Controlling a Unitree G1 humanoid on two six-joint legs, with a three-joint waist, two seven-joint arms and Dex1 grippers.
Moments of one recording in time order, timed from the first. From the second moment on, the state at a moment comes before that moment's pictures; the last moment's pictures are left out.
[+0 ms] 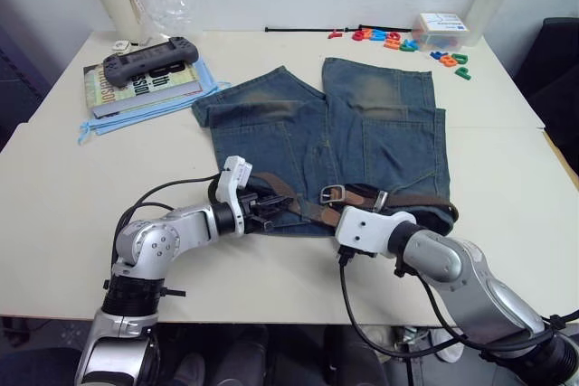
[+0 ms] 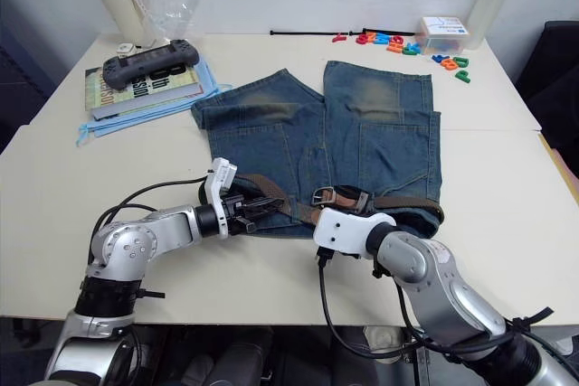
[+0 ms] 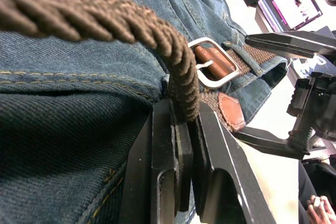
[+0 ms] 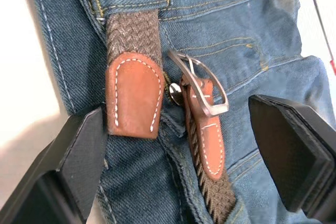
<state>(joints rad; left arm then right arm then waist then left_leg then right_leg) -0.46 0.40 0.01 -0.11 -0.97 1.06 -0.27 -0.24 -0.76 0.46 -0.66 -0.34 0.60 0.49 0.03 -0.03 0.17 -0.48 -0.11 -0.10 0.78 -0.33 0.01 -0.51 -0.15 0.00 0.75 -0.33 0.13</state>
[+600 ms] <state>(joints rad) -0.46 0.36 0.04 -0.11 -0.93 1.11 -0.29 -0.15 -0.69 0.46 -0.65 -0.49 0.53 0.52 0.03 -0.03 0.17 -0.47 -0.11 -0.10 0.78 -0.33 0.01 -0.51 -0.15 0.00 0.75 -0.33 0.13</state>
